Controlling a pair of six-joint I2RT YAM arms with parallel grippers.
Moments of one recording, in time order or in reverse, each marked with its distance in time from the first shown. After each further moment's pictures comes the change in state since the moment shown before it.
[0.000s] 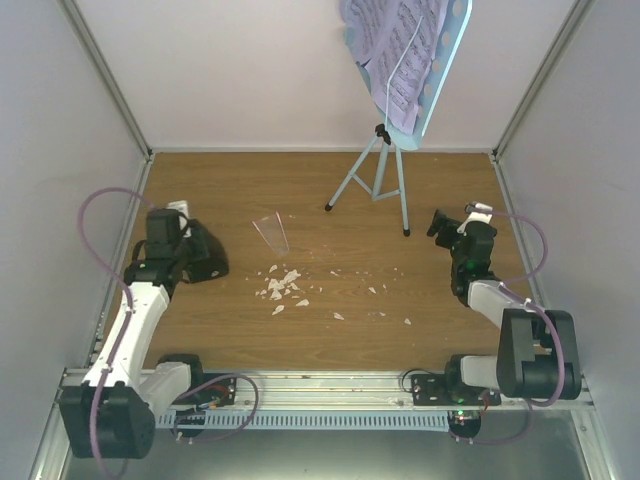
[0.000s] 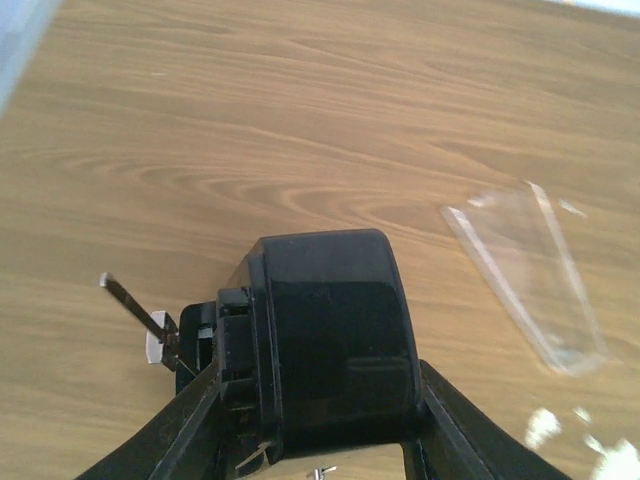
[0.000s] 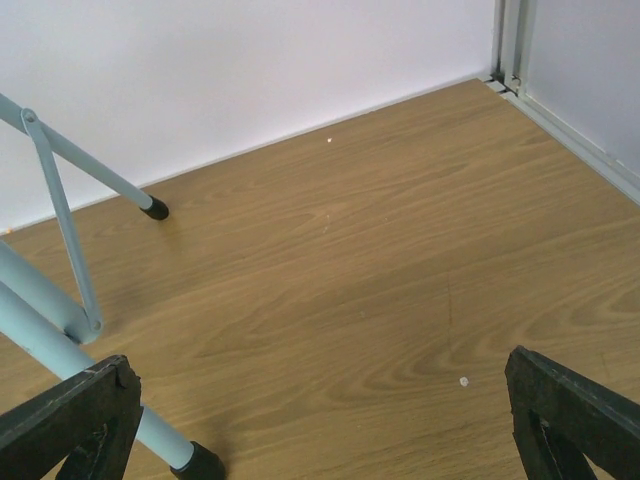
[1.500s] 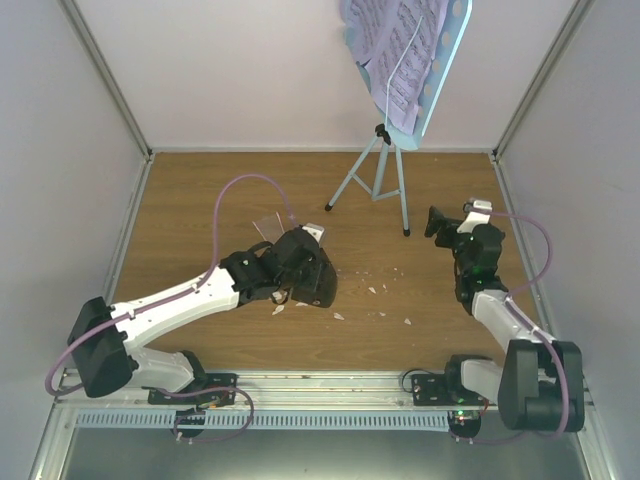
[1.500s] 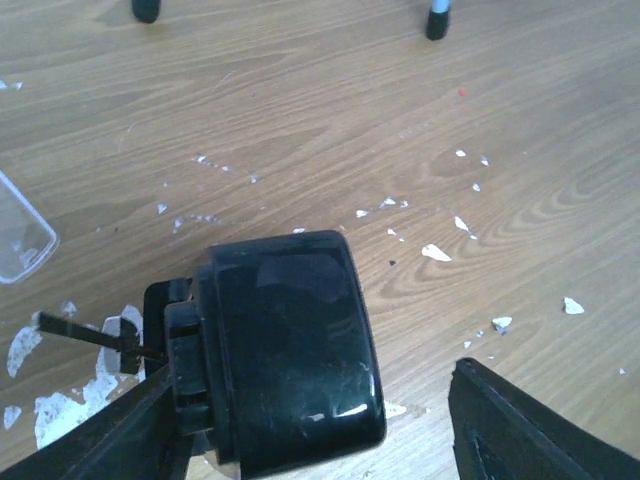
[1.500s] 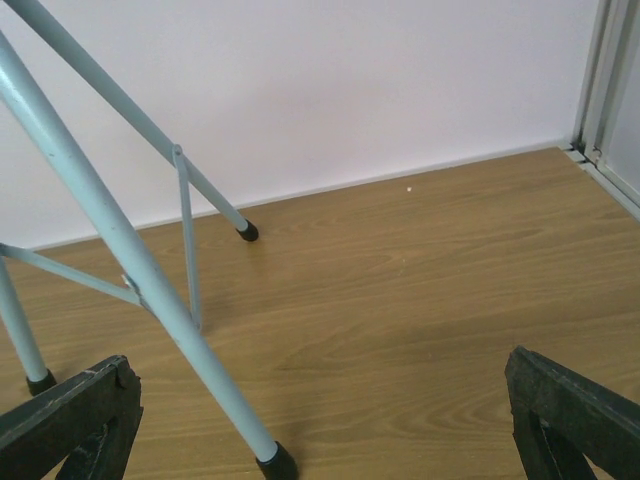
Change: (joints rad) left arm -1.015 0.340 0.273 -0.054 -0.165 -0.314; right arm 0.000 -0.146 -0.015 -0.025 -0.148 -0.074
